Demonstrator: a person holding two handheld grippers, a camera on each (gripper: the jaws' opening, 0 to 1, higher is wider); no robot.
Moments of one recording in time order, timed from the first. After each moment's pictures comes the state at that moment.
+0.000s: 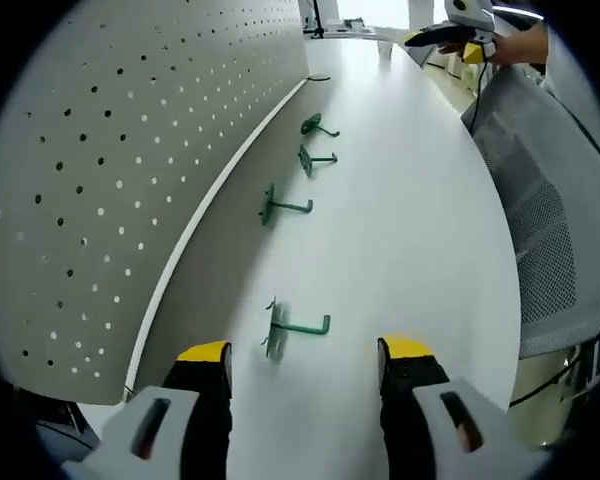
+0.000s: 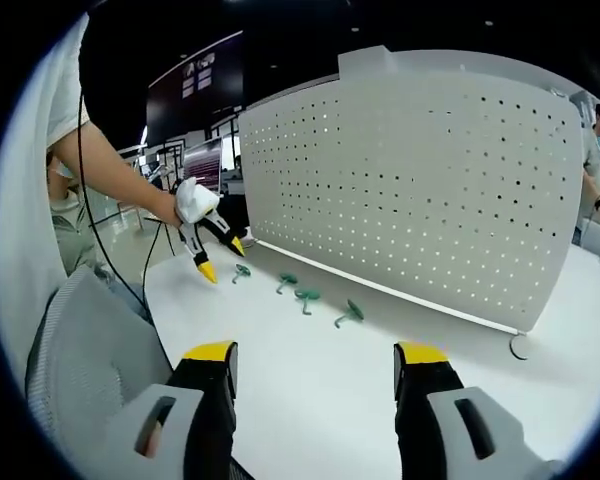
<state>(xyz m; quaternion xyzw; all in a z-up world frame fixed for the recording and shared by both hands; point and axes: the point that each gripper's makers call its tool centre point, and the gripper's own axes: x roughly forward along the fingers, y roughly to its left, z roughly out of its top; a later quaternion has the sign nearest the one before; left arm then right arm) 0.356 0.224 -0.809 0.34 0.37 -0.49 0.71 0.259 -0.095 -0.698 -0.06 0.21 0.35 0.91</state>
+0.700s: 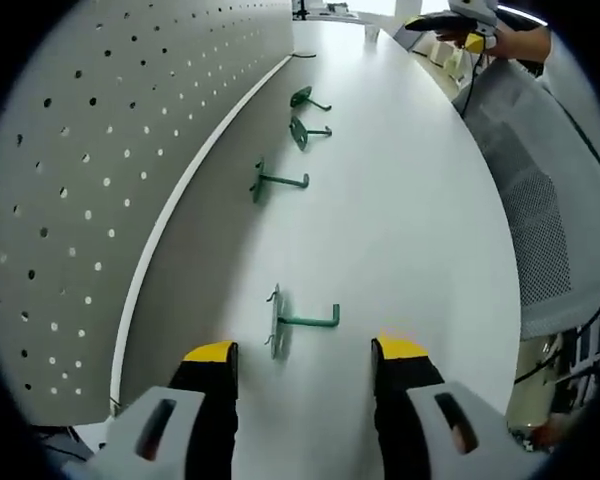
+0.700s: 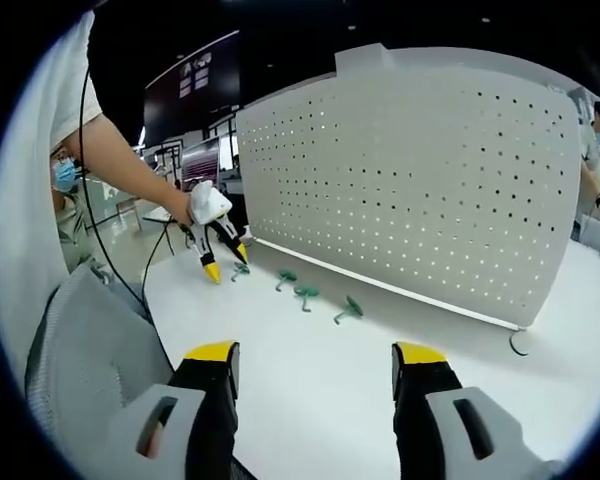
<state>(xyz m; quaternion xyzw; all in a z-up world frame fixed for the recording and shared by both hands) 0.362 0.227 -0.830 0.34 0.42 -0.52 0.67 0.257 -0.097 -0.701 -0.05 0.21 0.34 0.91</state>
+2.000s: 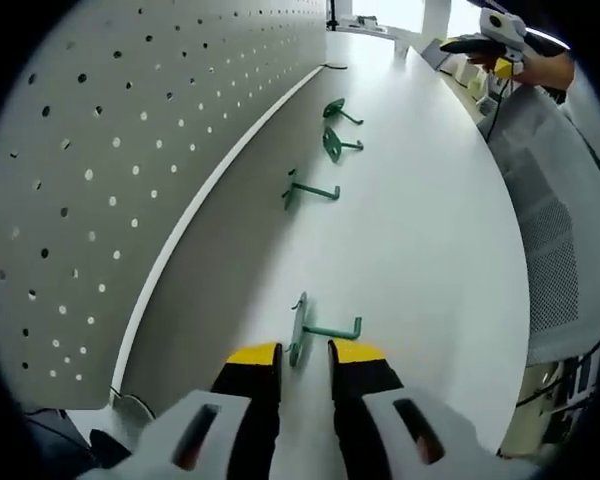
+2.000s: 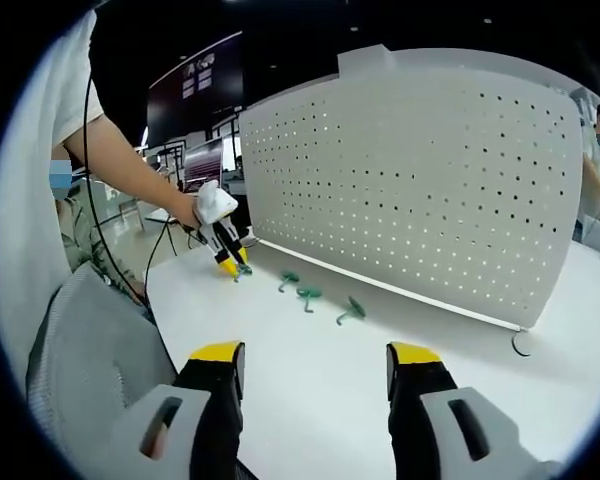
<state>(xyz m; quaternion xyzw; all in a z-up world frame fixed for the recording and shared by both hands) 0.377 0.226 -0.827 0.31 0.42 -0.48 0.71 0.256 -0.096 -0.699 -0.05 0.21 0.35 0.91</state>
